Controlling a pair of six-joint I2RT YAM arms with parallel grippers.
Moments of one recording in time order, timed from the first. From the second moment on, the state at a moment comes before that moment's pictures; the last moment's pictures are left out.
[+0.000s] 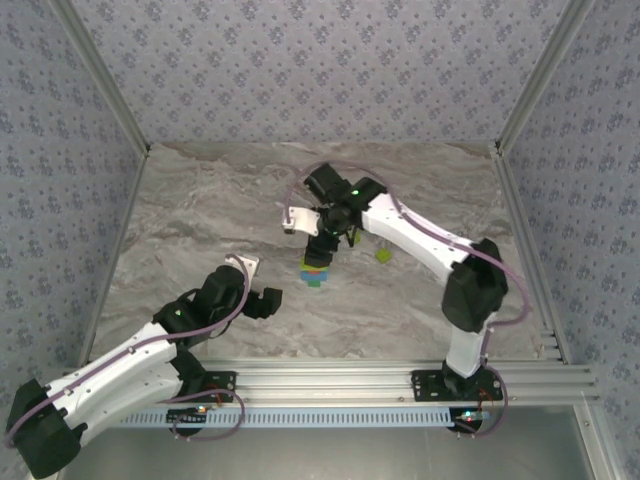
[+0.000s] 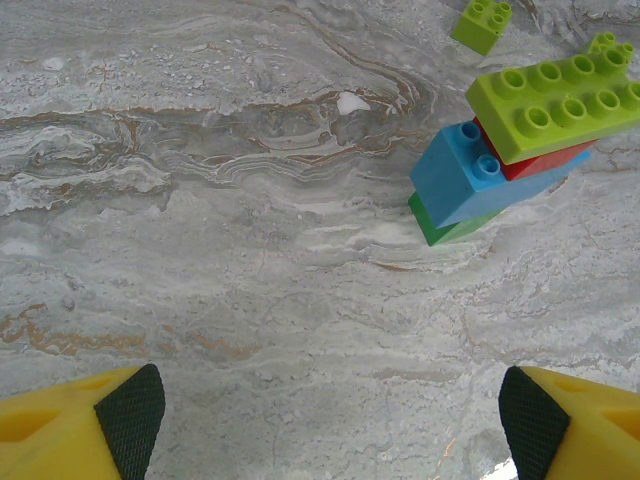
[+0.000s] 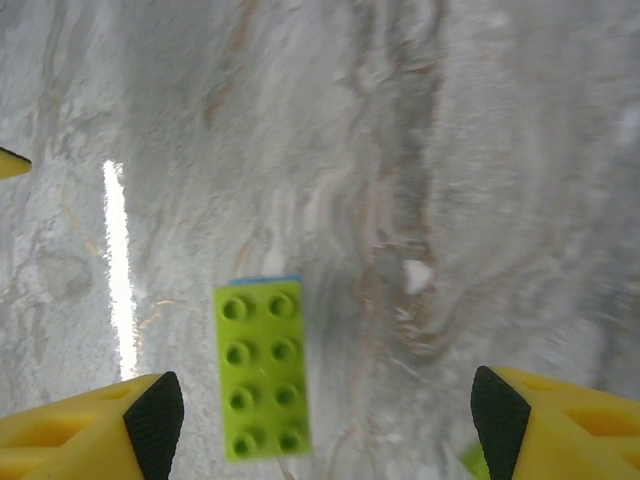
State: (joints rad) left arm -0.79 0.74 0.44 -0.40 -0.15 -0.38; right arm 0.76 1.79 1.66 -0.96 -0.23 -0.67
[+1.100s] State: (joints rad) left arm -0.79 0.76 0.44 -0.40 -0.14 -0.37; right arm 0.53 1.47 0.55 0.10 0.13 0.09
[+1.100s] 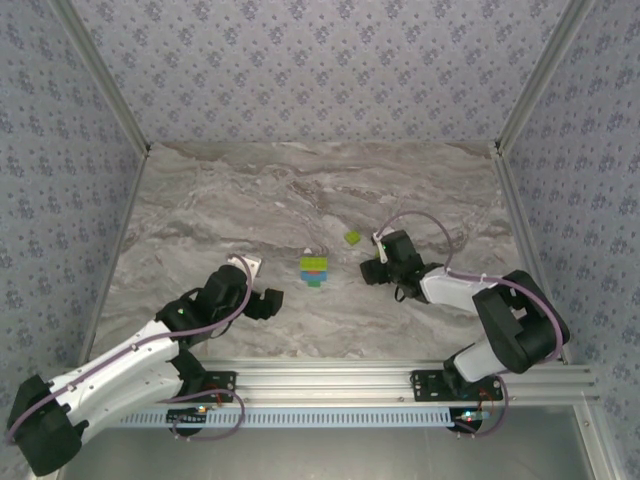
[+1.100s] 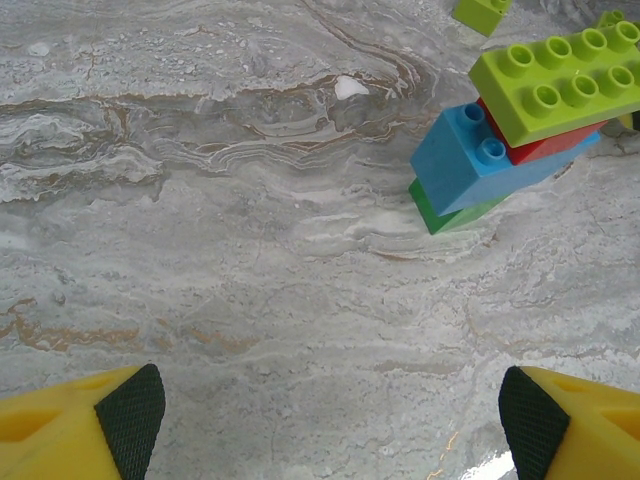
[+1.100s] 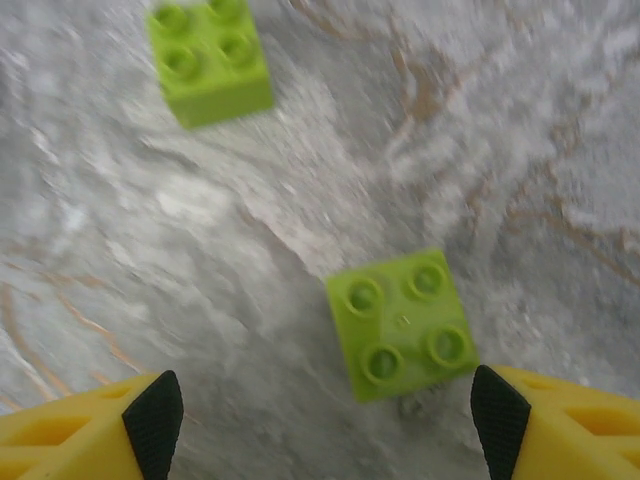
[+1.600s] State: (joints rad) left arm -0.79 0.76 0.44 -0.40 -0.14 -0.37; right arm 0.54 1.46 0.56 0.19 0.25 0.10
